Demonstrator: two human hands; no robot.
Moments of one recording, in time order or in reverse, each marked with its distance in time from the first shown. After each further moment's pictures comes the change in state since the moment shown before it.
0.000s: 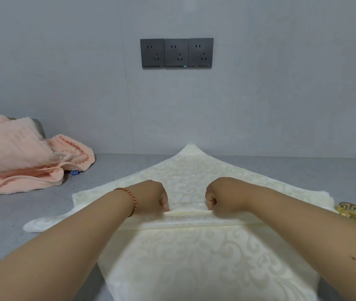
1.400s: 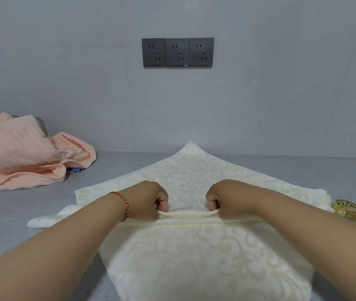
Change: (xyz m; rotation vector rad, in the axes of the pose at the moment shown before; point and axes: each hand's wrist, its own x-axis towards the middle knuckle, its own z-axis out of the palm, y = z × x) left_hand -0.032 0.003 0.003 -0.028 0.105 0.130; right_hand -0.030 -0.014 -0.007 0.022 -0.032 0.019
